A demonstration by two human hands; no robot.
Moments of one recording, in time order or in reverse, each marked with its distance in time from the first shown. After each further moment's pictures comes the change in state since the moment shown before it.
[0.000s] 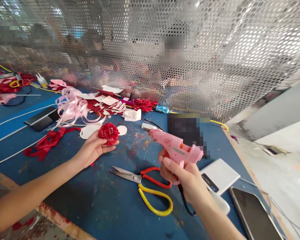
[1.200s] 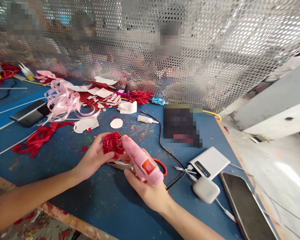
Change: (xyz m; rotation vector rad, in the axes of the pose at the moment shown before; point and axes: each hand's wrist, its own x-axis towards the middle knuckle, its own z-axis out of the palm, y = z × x) left_hand -0.033 -0.031 0.020 0.079 -0.146 -0.019; right_hand -0.016 0.035 0.051 -0.327 -0.061 -0.139
